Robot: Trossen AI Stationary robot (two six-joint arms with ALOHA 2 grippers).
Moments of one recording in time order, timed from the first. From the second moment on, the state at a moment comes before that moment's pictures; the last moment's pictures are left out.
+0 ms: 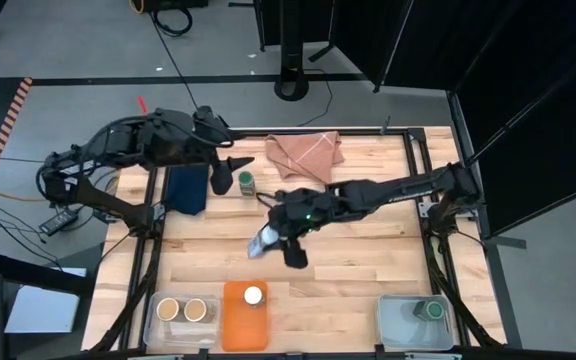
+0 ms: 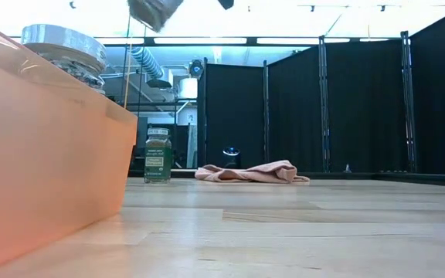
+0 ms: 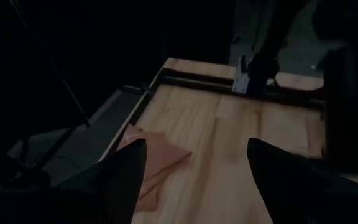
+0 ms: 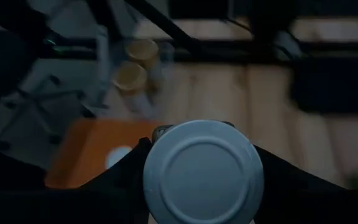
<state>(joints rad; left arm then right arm) 0.06 1.25 1.69 -0.85 -0.28 -0.07 0.16 1.82 1.72 -0.50 -0.09 0.11</state>
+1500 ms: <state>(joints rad) 0.00 1.07 1.71 -0.93 -0.27 -0.08 0.41 2.14 1.97 -0.27 0.01 0.45</state>
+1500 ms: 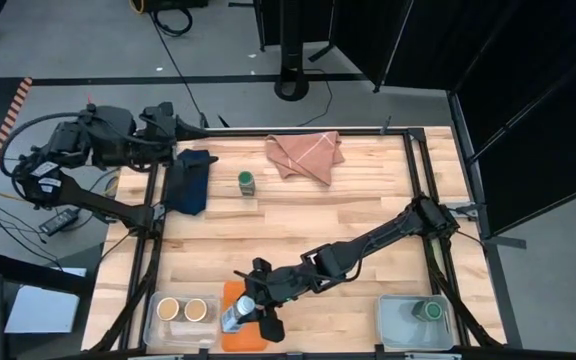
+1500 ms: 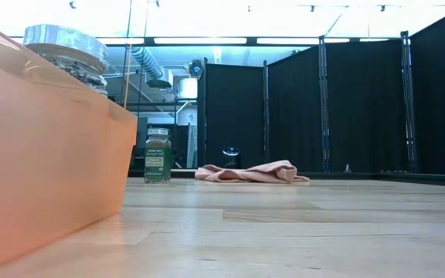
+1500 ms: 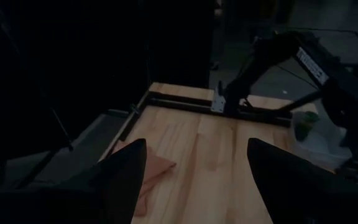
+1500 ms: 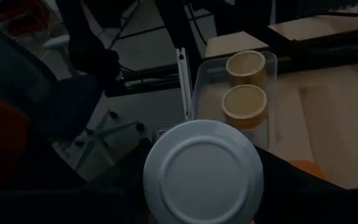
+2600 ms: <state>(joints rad) 0.00 1.05 1.71 -0.97 -0.28 -0.08 0.43 2.27 2.03 -0.29 -0.01 0.45</state>
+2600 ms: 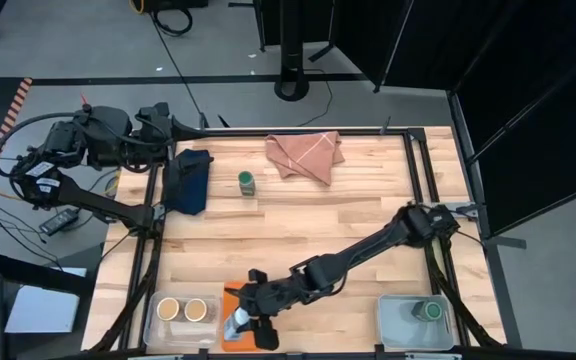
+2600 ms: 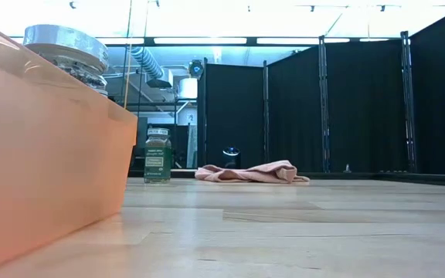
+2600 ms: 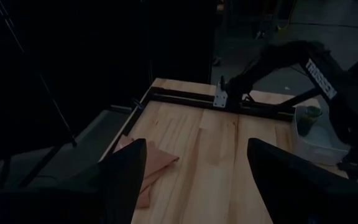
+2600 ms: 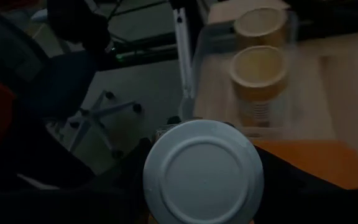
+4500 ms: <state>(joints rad) 0.00 1.05 1.71 -1.00 -0.28 -0.09 0.43 2.42 2.32 -0.80 0.03 0.42</state>
